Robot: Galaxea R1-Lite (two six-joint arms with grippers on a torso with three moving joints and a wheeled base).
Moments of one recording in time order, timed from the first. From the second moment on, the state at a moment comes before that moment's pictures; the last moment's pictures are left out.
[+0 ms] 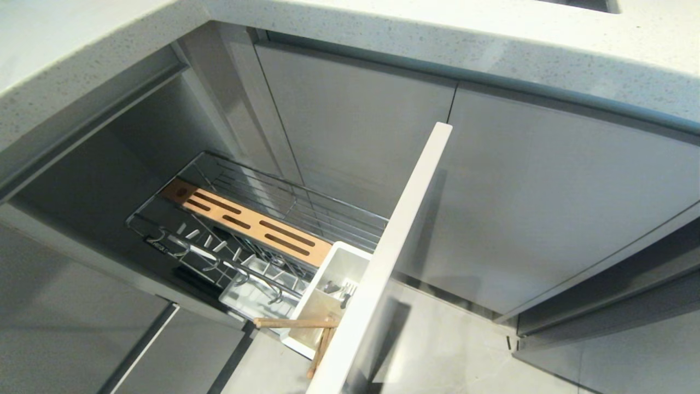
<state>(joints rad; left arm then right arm) 0.47 0.97 -1.36 -0.40 0.08 -0.61 0.01 0.00 0.00 0.00 0.00 0.02</state>
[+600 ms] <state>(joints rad) -0.48 1.04 -1.51 -0.05 0.45 -0.55 0.01 0.00 0.00 0.00 0.00 0.02</state>
